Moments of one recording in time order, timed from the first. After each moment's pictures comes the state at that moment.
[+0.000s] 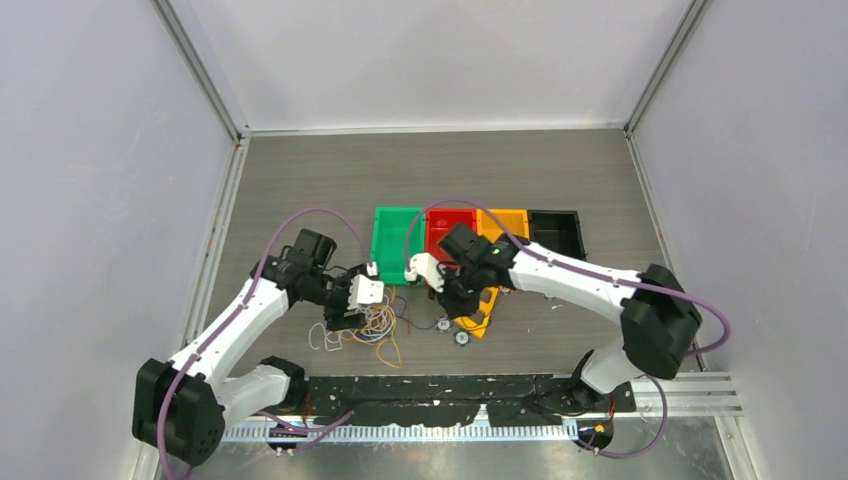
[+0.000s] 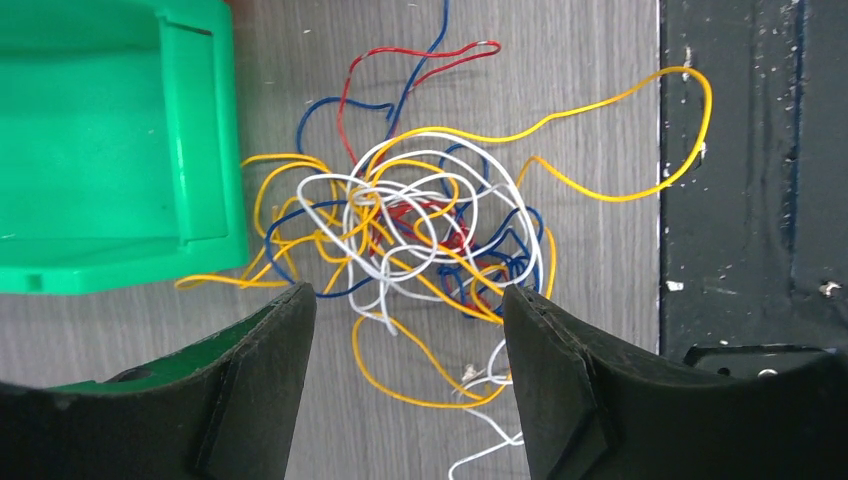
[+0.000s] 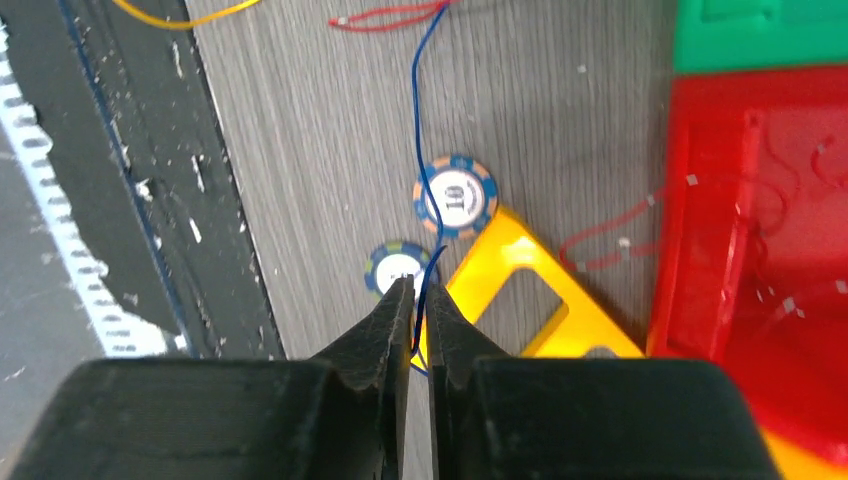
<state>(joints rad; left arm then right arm) -0.38 1.07 0.71 -0.85 0.69 1.14 0.86 1.47 1.05 -0.73 -0.39 -0.44</state>
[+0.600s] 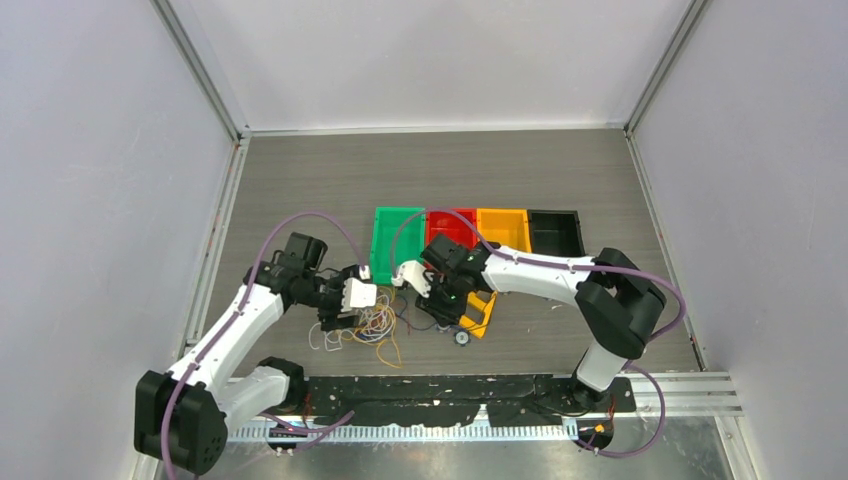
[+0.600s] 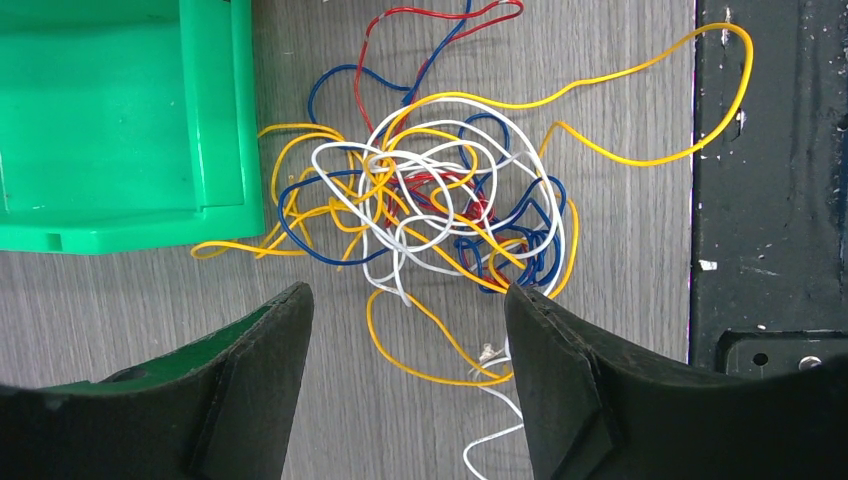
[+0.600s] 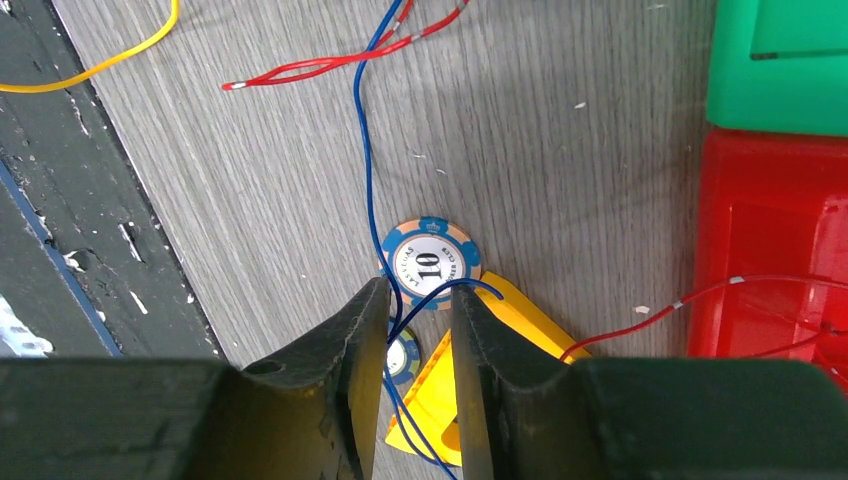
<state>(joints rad) -0.30 1.02 0.68 -0.85 0.69 1.24 0.93 1.68 1.06 -0.58 -0.31 -0.34</state>
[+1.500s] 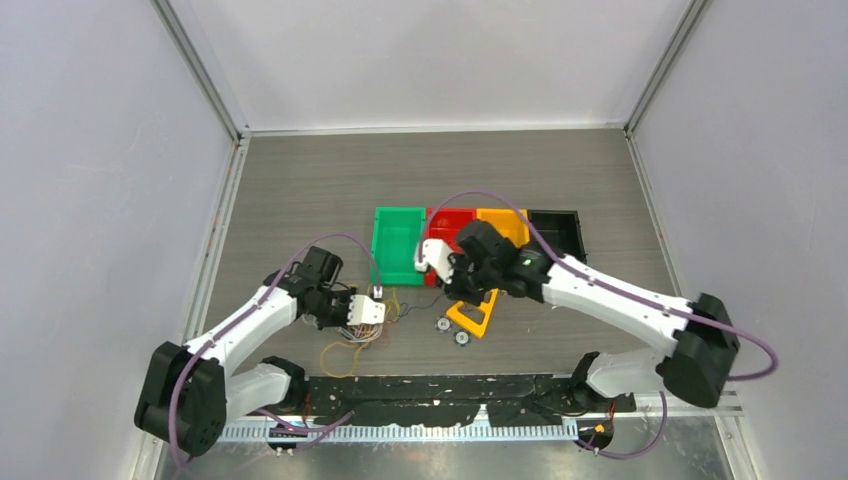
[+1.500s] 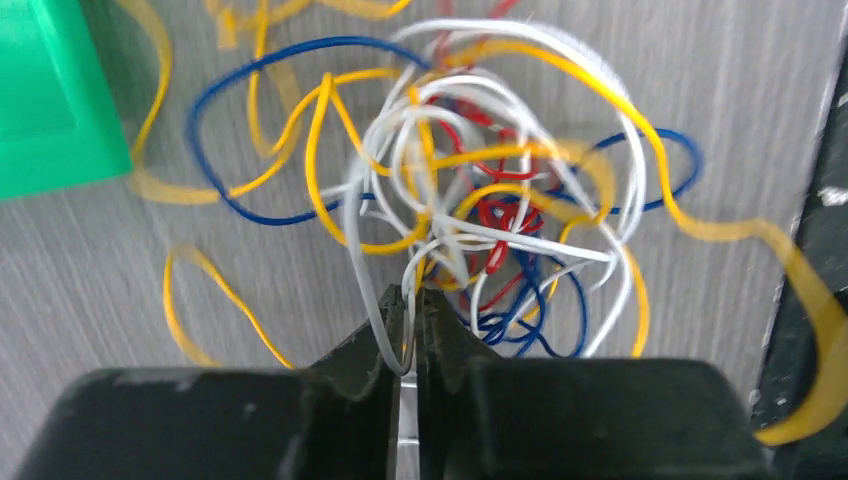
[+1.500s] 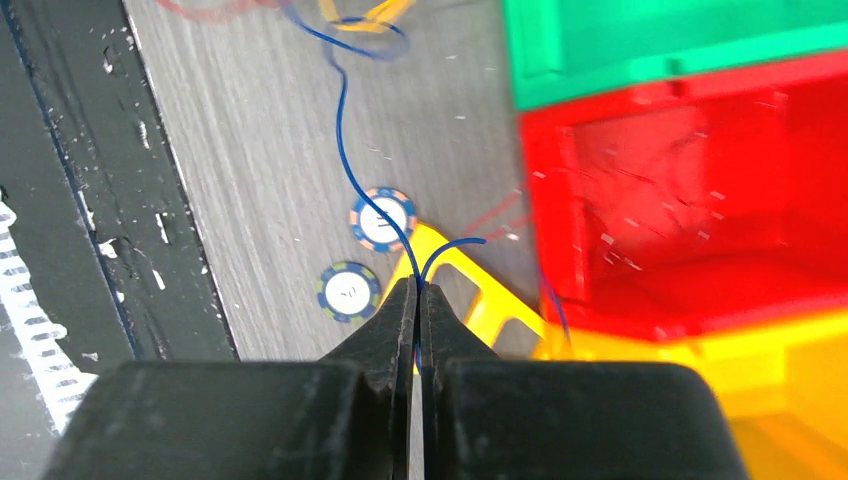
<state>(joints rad) -0.42 1.11 0.54 -0.70 0.43 1.22 0.93 1.35 1.01 -0.58 -0.22 -0.37</state>
